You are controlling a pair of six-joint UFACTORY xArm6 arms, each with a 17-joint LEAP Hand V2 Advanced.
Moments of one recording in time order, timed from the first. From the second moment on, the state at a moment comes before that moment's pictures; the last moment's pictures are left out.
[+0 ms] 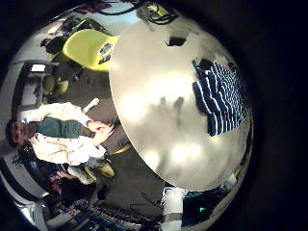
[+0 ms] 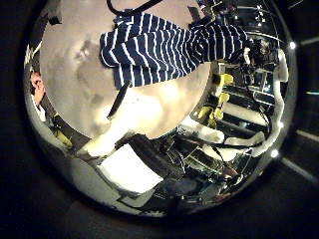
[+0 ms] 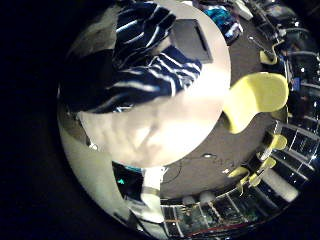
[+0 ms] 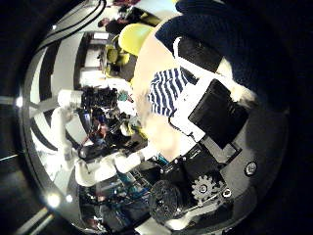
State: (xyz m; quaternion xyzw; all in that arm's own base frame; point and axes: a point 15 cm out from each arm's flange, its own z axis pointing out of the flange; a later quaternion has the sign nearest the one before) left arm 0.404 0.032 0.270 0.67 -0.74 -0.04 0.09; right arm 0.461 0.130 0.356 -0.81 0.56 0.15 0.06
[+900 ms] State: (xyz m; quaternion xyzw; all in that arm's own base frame) left arm 0.342 0.113 0.275 0.73 -0.67 -0.01 0.09; right arm 0.463 0.296 0.250 -0.87 0.46 0.16 0.01
